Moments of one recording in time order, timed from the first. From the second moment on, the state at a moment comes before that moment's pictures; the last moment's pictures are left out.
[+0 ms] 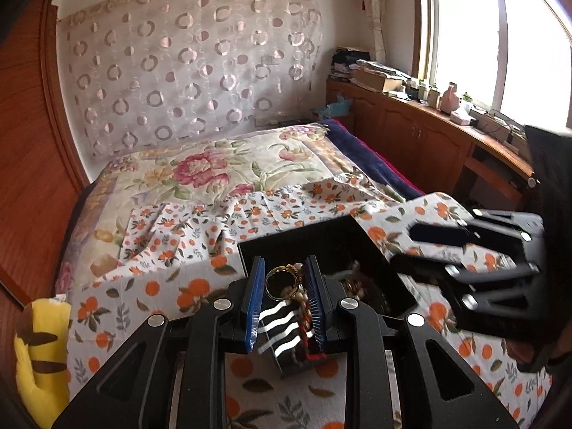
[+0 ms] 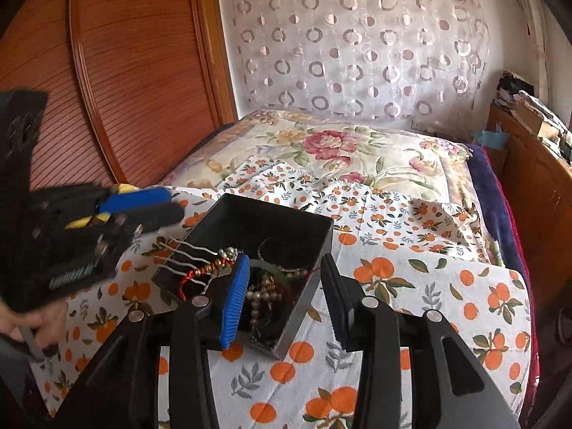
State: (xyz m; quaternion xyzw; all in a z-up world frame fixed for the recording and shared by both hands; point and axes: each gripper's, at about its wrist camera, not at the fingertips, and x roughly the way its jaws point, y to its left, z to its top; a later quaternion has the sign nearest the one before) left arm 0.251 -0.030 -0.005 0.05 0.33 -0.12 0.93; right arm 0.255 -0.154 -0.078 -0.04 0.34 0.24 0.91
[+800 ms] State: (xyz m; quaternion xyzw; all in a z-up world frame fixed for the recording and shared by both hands) left arm 0.186 -0.014 0.004 0.05 0.29 -0.08 0.95; right arm 0.199 -0.165 -0.073 -0.04 0.31 0.22 0.92
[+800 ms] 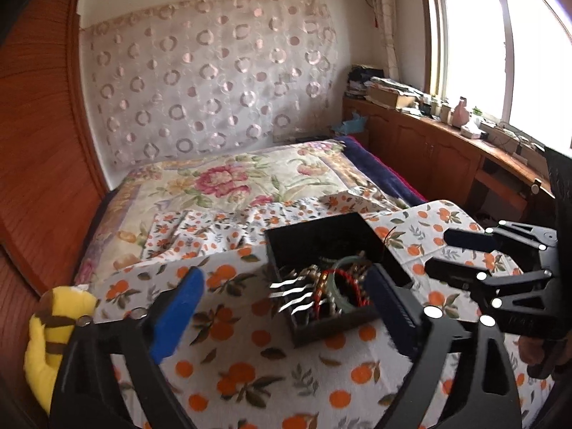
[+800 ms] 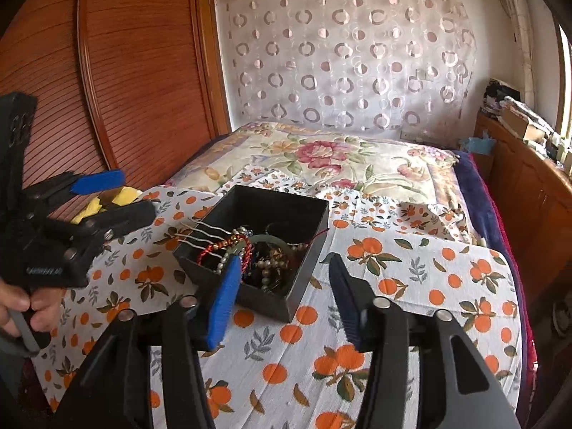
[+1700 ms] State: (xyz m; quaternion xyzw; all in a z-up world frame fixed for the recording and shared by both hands) left arm 0.059 0.007 -0.006 0.01 0.27 -0.02 0.96; right arm 0.068 -0.172 -0.068 0.00 0.23 0.14 0.96
